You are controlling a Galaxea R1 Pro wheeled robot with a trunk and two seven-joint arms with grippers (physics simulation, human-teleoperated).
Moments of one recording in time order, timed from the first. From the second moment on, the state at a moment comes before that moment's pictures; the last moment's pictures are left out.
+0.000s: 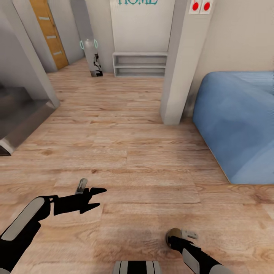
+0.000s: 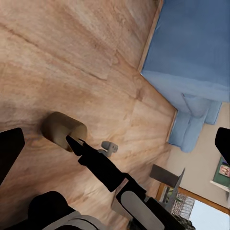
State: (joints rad) left arm -0.45 0.39 -0.18 -1.34 1.77 1.00 0.25; right arm -0.56 -0.02 0.52 -0.25 -0.78 0.02 -0.13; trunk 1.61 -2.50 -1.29
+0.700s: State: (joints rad) left arm -0.45 0.39 -0.18 -1.34 1.69 1.00 0.25; right arm -0.56 -0.02 0.52 -0.25 -0.78 0.02 -0.14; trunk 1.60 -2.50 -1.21
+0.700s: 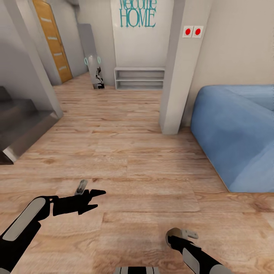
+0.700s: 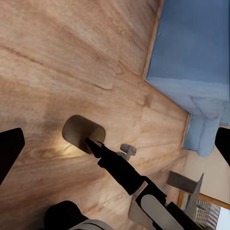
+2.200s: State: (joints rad) left arm -0.45 0.38 -0.17 -1.27 1.54 0.99 0.26; right arm -0.56 -0.02 0.51 -0.25 -0.80 0.02 -0.13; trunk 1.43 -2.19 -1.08
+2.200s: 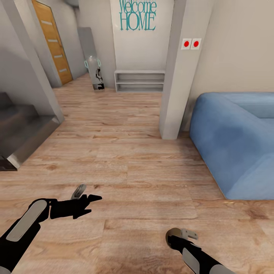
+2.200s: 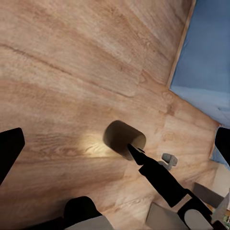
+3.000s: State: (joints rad) left arm -0.45 0.36 -0.17 -1.25 1.29 0.98 0.44; right arm -0.56 -0.02 0.51 -0.25 -0.79 0.01 -0.13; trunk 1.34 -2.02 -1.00
